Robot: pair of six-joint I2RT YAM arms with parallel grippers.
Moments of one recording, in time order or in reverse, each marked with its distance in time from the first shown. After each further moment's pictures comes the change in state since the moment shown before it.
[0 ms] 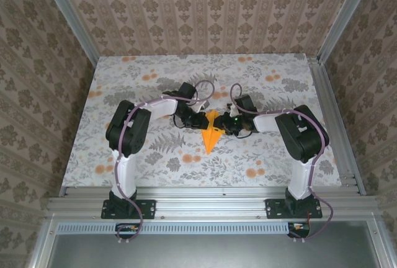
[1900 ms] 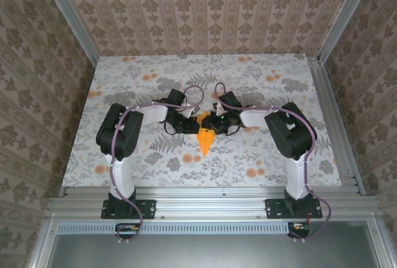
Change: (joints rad) left arm 0.066 -0.090 -0.221 0.155 0.029 -0.013; right arm 0.113 0.091 0.206 -0.197 0.048 -0.031
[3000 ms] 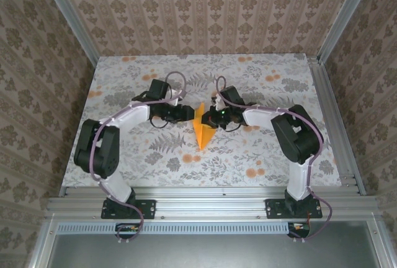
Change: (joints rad) left arm 0.094 -0.294 -0.068 0.011 0.037 -0.138; right arm -0.016 -0.087 0.001 0.052 -0.082 0.031
